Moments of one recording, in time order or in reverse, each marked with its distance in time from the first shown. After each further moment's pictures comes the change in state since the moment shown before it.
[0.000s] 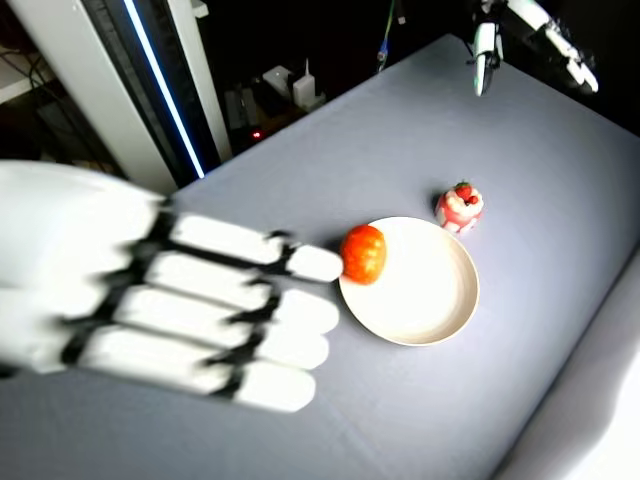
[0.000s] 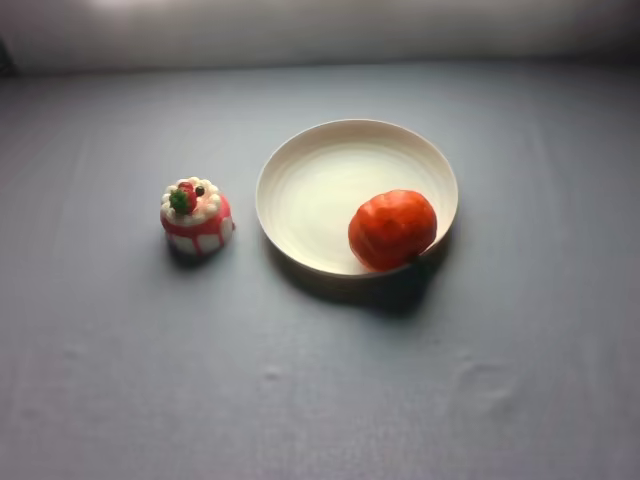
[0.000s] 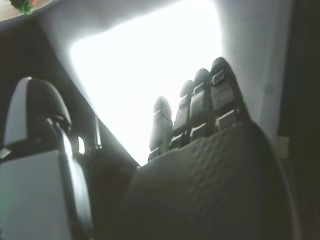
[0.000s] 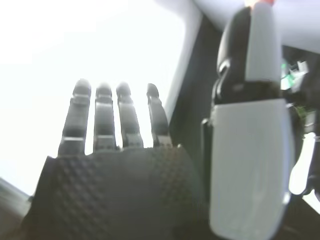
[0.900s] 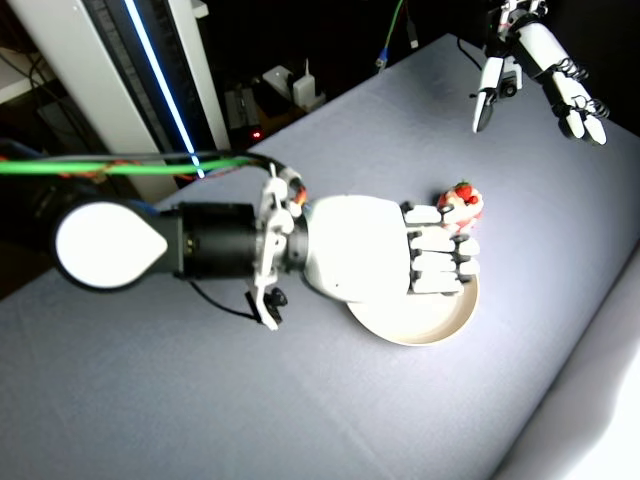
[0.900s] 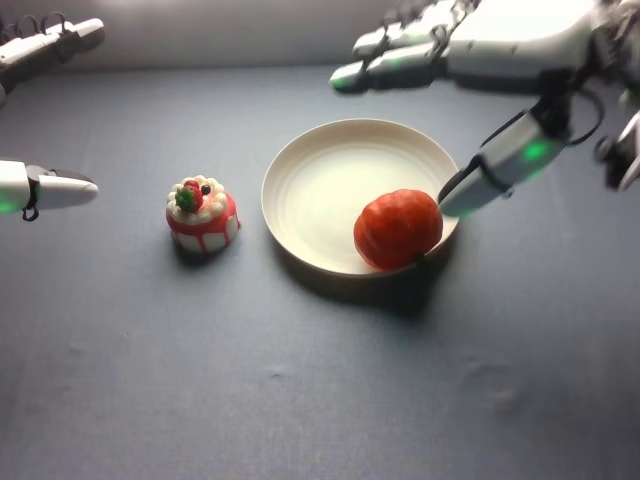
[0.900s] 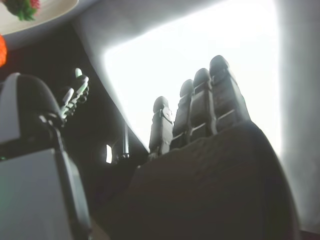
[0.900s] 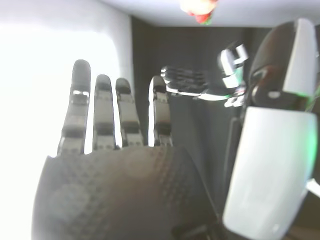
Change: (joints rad) left arm -0.635 -0.153 0.247 0.613 0.560 -0.001; right arm -0.061 -0.663 0.458 -0.510 0.090 0.530
